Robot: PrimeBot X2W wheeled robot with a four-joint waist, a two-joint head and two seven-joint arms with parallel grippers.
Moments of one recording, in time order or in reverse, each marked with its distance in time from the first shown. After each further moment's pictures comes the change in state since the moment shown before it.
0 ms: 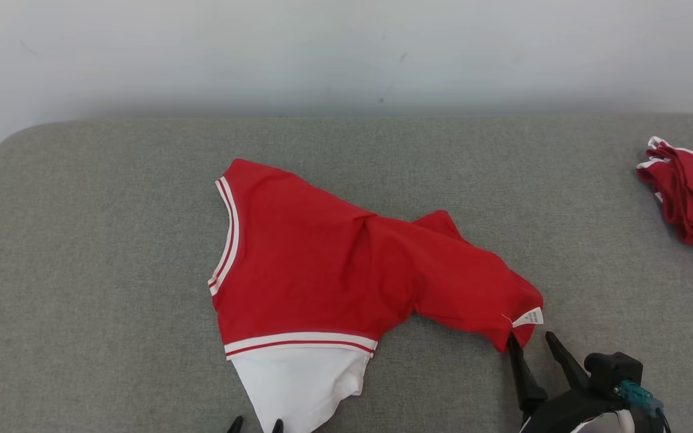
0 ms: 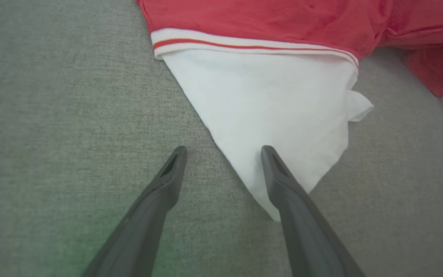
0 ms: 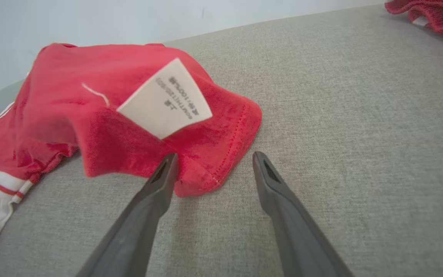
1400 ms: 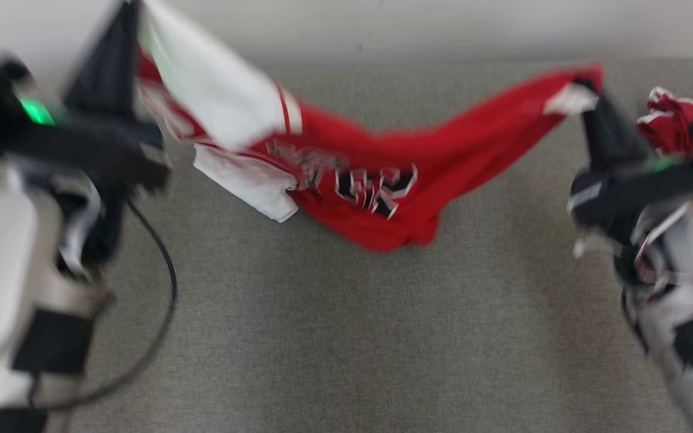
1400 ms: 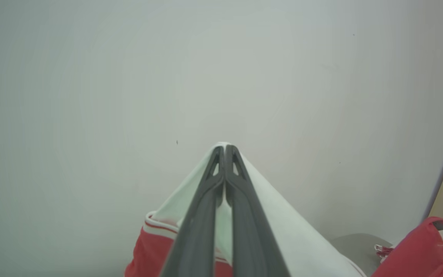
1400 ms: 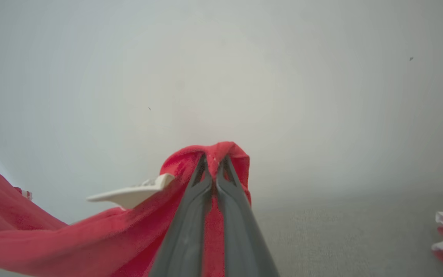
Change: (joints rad) left arm -0.748 0.235 0.055 -0.402 -0.307 0.000 0.202; right arm -0.446 -0.186 0.082 -0.296 0.327 0.000 0.119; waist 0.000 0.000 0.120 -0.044
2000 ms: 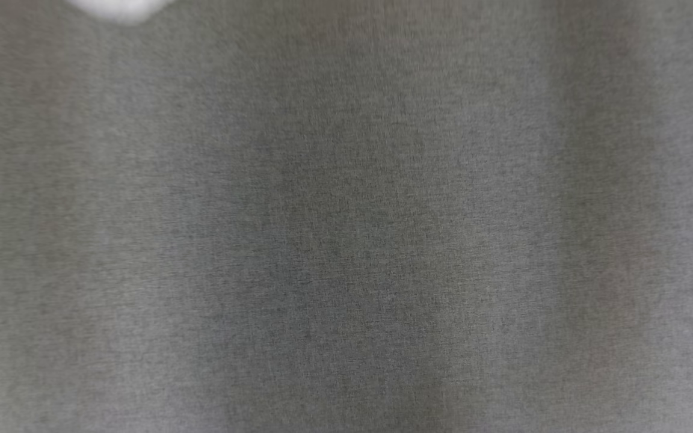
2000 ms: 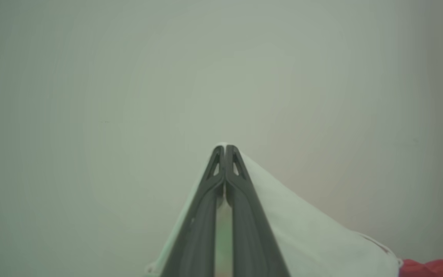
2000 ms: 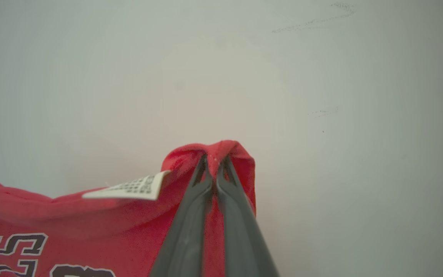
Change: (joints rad) left arm -1.156 0.030 -0.017 0.512 0.108 0.002 0.061; right arm -1.065 0.017 -0.021 0.364 -0.026 0.000 0.158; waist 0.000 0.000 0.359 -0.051
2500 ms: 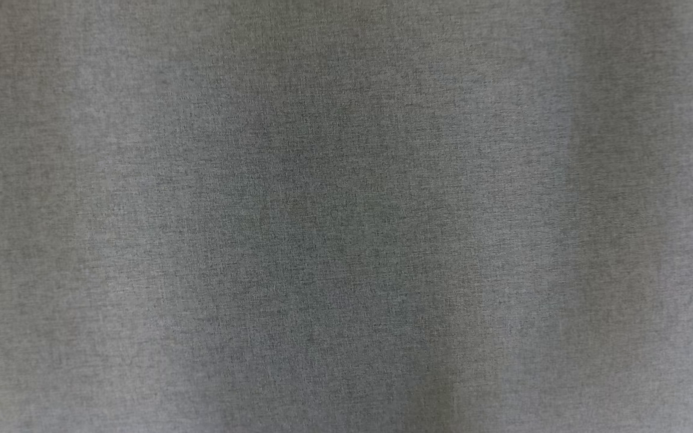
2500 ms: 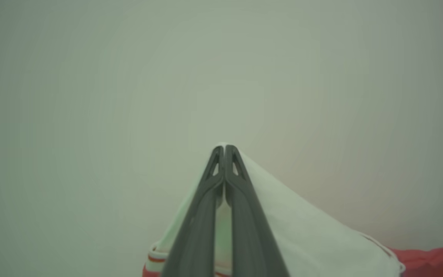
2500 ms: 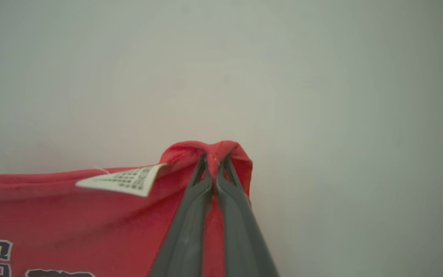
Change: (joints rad) left arm -0.218 -0.047 -0.069 0.283 -0.005 -0.001 -0.095; right arm -0.235 0.024 0.021 0.280 -0.077 0.000 -0.049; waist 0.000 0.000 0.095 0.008
